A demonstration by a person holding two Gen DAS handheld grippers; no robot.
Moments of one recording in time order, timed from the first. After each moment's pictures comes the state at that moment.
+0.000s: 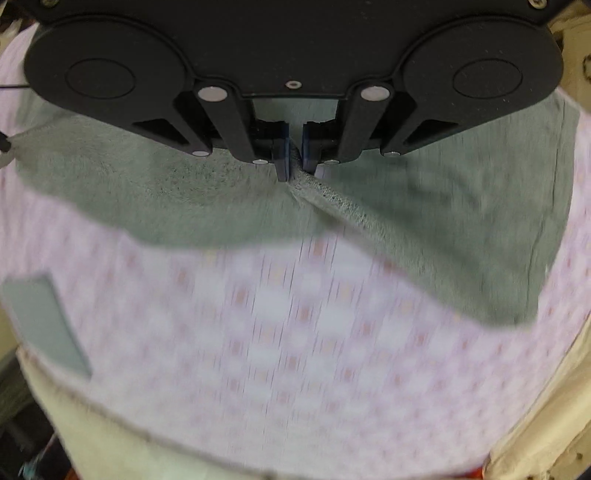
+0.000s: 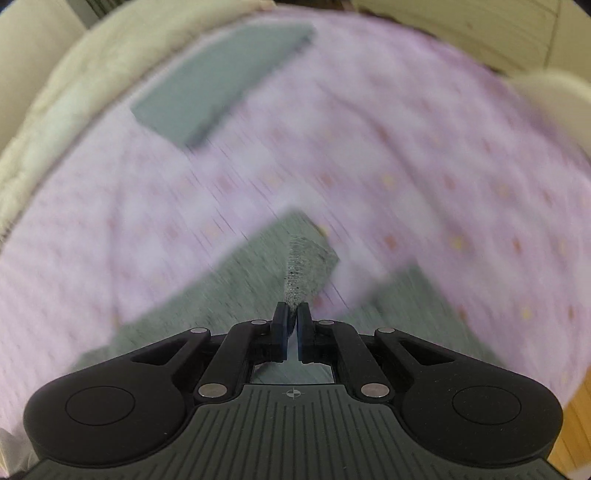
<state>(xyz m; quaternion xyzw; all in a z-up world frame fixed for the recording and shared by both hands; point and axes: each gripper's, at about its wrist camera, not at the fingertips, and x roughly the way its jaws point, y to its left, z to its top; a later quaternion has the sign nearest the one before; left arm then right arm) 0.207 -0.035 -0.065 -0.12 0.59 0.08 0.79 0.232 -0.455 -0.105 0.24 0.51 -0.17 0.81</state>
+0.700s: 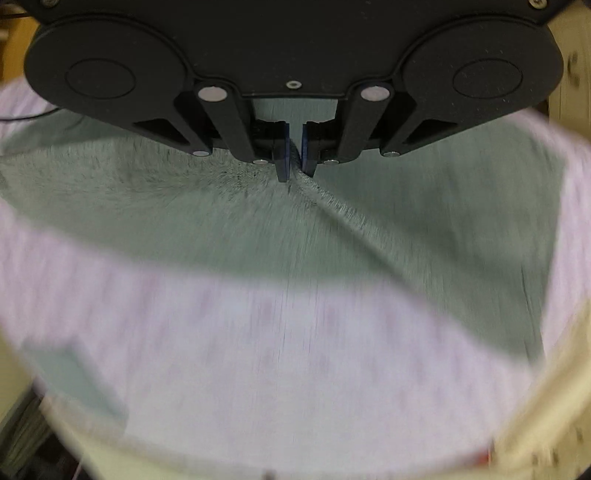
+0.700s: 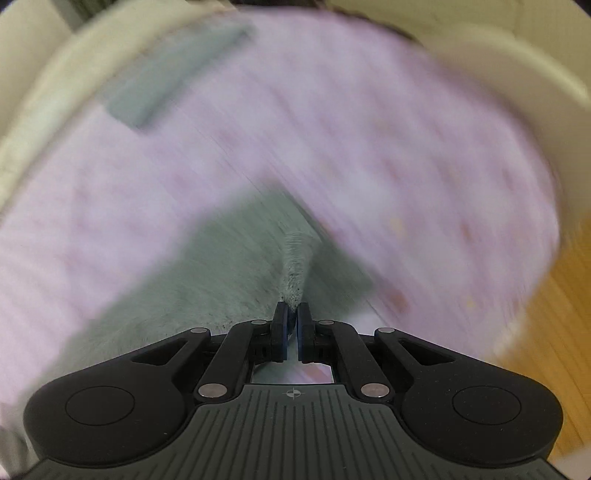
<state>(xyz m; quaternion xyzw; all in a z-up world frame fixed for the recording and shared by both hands) 0.125 -0.081 -0.079 -0.08 0.61 0.07 0.79 0.126 -0.506 -0.122 0.24 0.51 -0.19 0.80</state>
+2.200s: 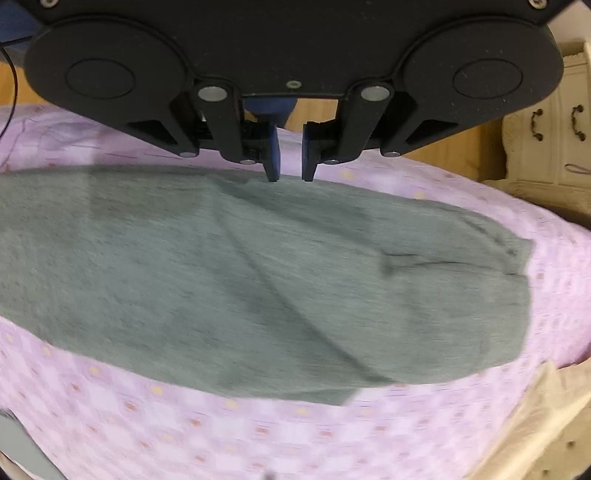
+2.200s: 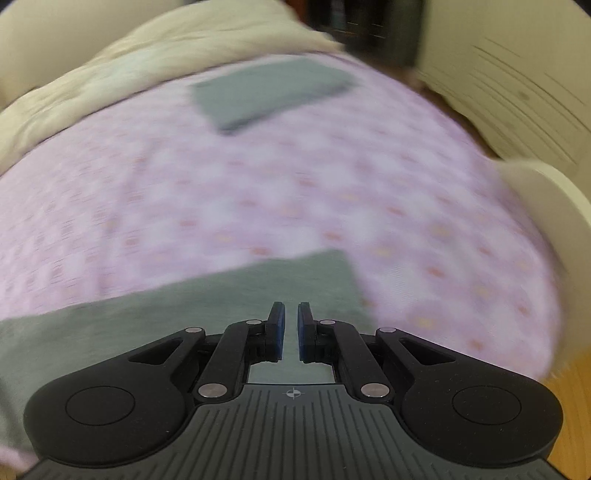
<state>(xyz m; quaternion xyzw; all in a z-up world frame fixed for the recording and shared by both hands) 0.078 -0.043 -0.144 -0.04 0.64 0.15 0.75 0.153 -0.445 -0.083 0.07 0.47 -0.07 0.88</state>
